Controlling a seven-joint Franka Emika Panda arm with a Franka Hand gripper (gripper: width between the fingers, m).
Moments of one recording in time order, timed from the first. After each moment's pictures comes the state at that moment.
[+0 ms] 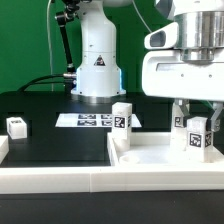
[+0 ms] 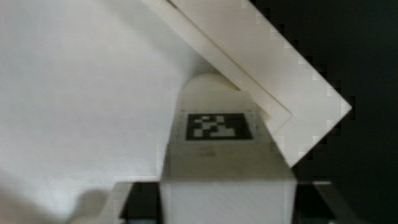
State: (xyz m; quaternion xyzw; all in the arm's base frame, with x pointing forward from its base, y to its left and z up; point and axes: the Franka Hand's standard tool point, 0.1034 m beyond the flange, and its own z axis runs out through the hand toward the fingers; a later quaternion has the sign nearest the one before) arm 0.625 0.116 0.079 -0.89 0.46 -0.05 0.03
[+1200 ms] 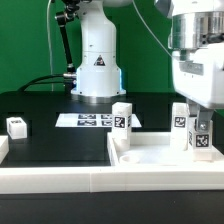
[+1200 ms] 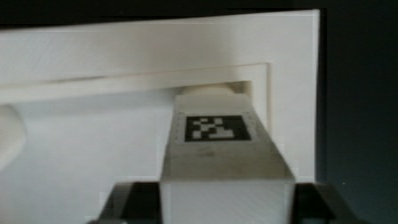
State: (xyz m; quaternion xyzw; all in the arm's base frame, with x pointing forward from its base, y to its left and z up) arm 0.622 0.118 0.078 -0.61 0.79 -0.03 0.06
